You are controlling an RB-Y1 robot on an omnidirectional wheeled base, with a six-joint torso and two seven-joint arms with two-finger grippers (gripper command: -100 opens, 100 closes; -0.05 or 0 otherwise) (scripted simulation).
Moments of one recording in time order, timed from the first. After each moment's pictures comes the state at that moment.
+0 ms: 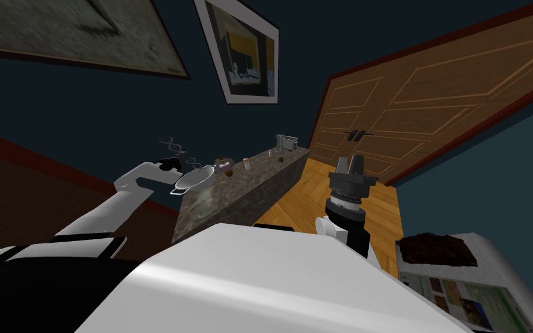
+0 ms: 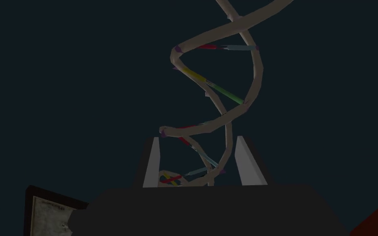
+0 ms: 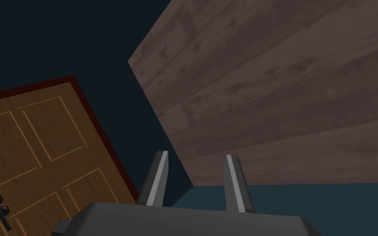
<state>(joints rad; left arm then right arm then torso) 0.04 1.17 0.27 -1.55 0.07 0.57 -0.13 0.51 0.04 0.05 -2.35 0.01 -0.61 -0.02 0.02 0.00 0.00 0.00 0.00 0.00</state>
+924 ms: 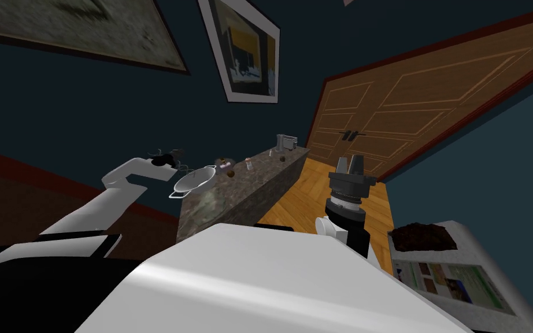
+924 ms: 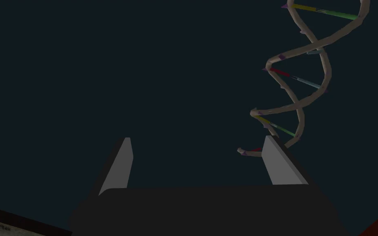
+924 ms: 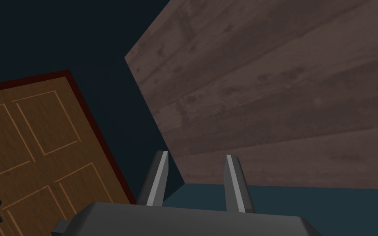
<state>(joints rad) 0.03 1.21 0.31 -1.54 0.14 0.66 -0.13 0.51 0.04 0.05 -2.35 0.01 -0.61 -0.02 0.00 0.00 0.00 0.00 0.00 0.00</state>
